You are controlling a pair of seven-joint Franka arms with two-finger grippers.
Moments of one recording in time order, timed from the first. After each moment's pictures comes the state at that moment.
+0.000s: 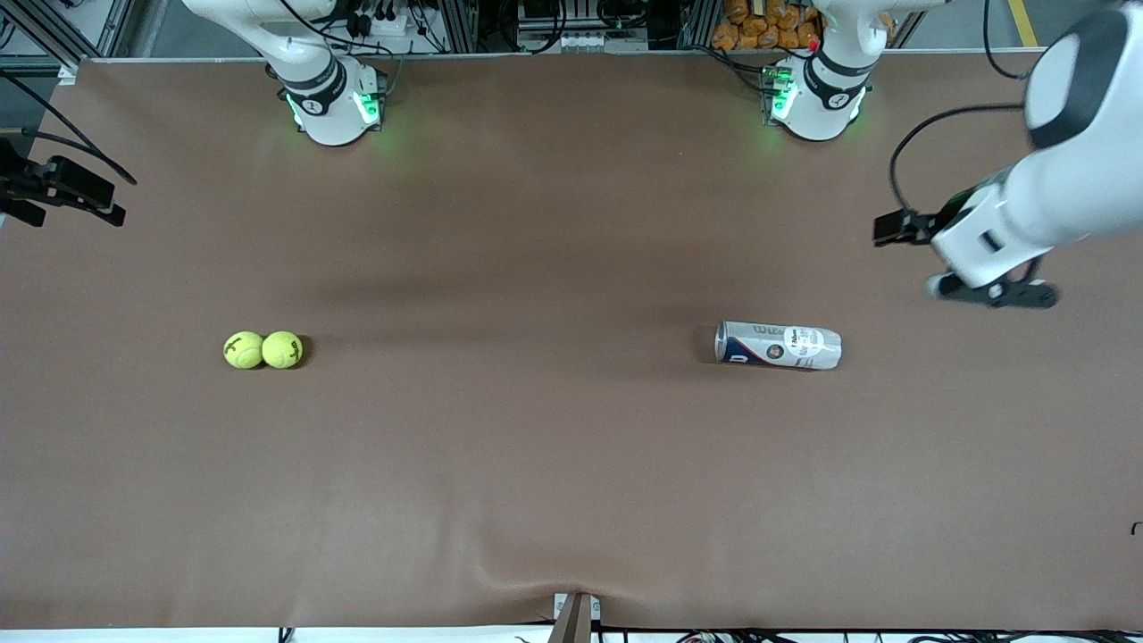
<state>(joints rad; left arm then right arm) 0.04 0.16 -0.23 -1.61 -0.02 1.45 -0.06 -0.01 -0.03 -0.05 -1.54 0.02 1.47 -0.04</state>
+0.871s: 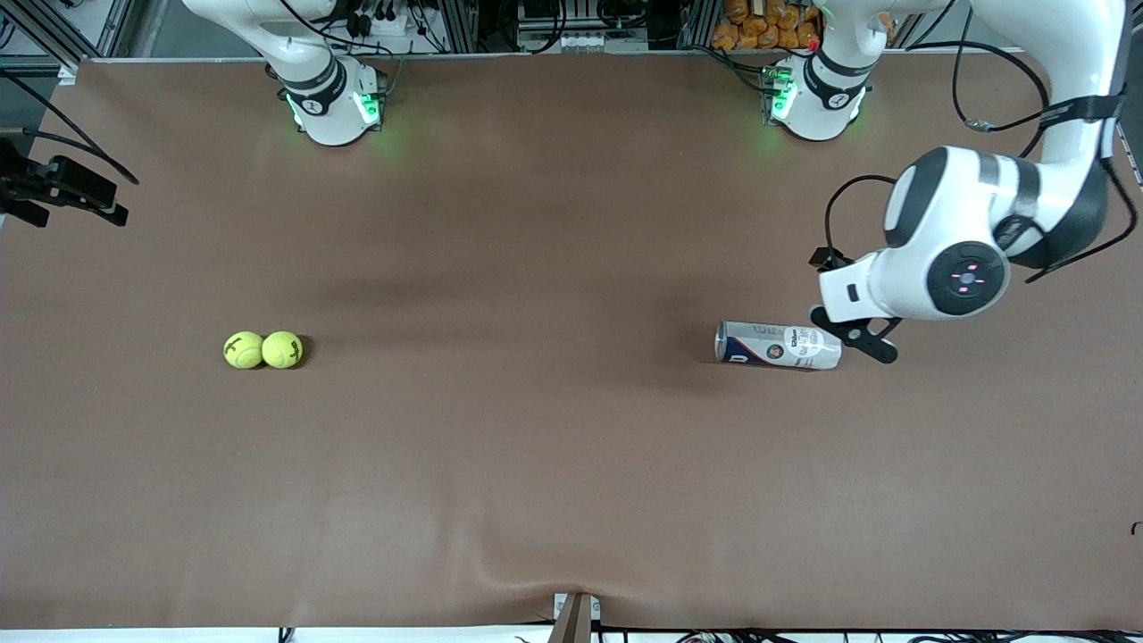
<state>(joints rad) -0.04 0.28 -0.26 -1.80 0.16 1.66 0.28 -0.01 -0.03 -0.05 -1.54 0.03 1.47 -0.04</state>
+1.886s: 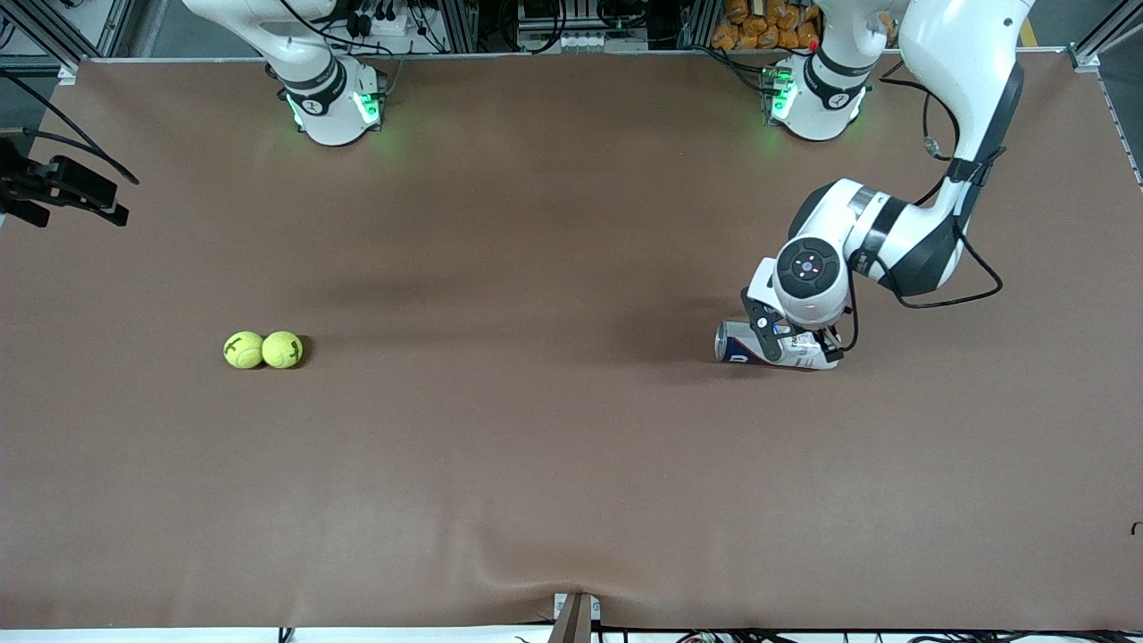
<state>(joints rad) -0.09 0.38 -0.30 -1.97 0.52 2.01 0.65 -0.01 -0.03 -0.05 -1.54 0.03 1.47 -0.04</state>
